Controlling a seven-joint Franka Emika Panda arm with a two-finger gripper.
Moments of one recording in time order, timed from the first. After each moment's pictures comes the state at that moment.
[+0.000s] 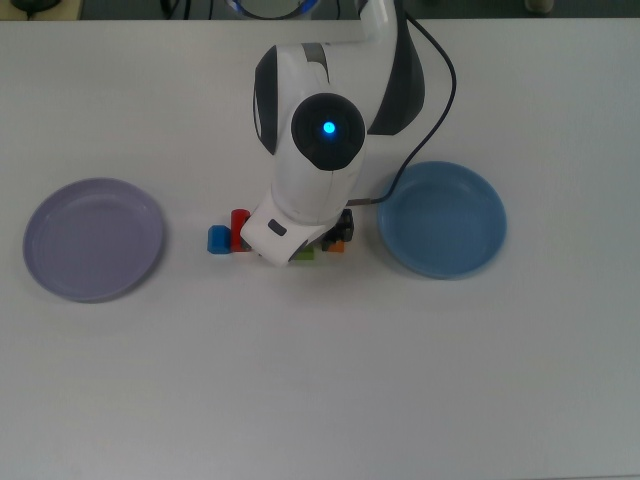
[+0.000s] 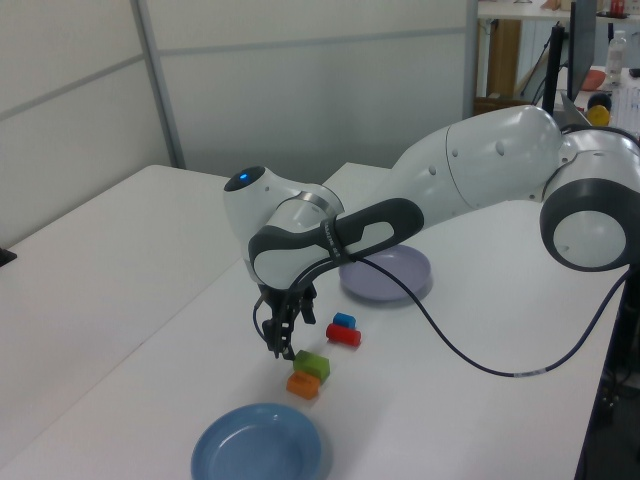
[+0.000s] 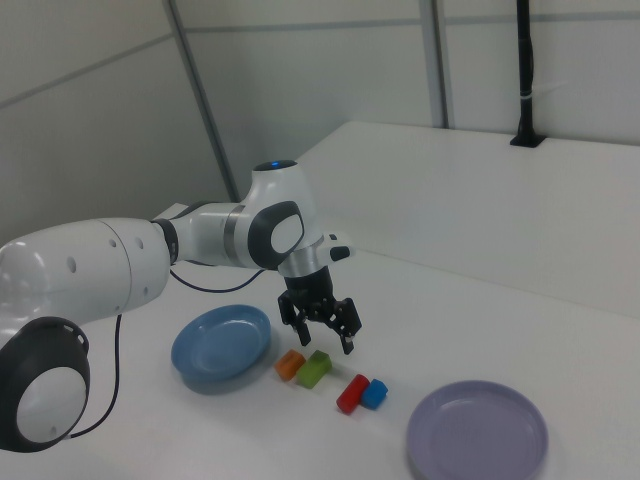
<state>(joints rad) 0.15 0.60 -0.04 -1.43 -0.10 1.93 0.03</state>
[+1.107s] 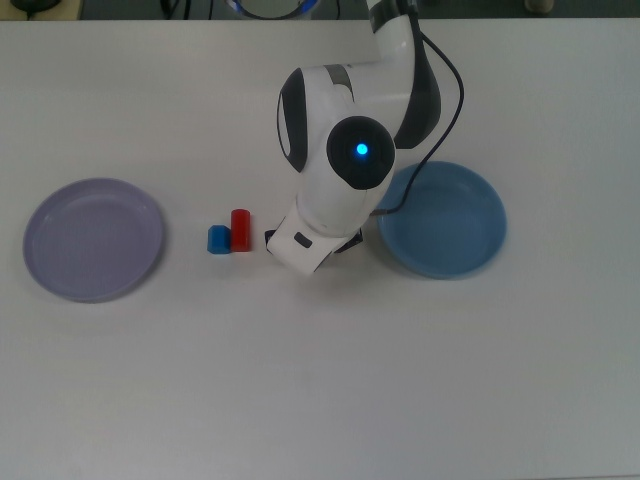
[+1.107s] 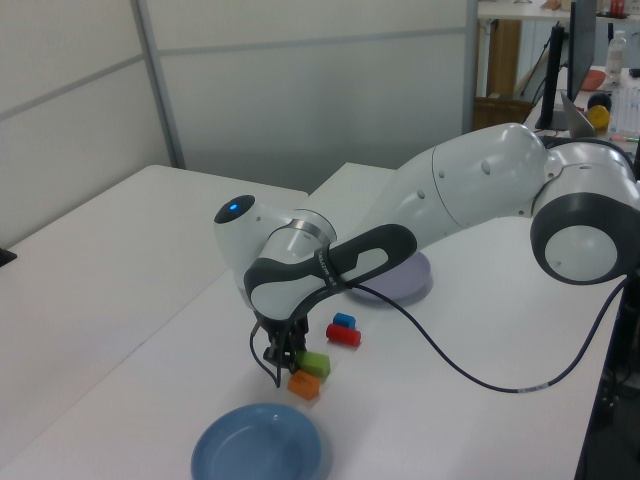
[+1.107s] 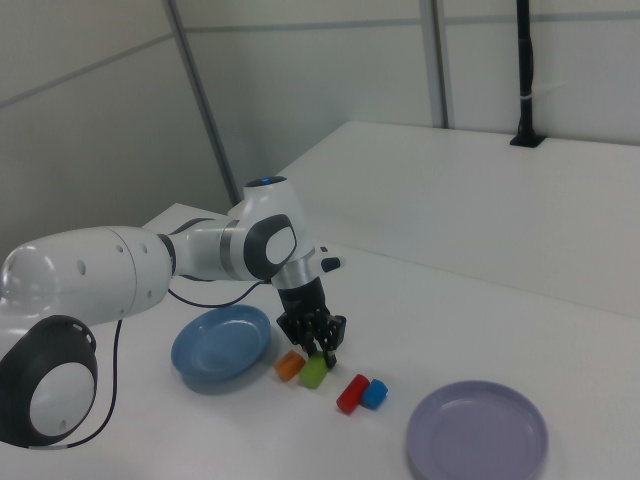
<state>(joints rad) 0.19 0.64 -0.04 -1.44 -0.14 1.95 0.05</state>
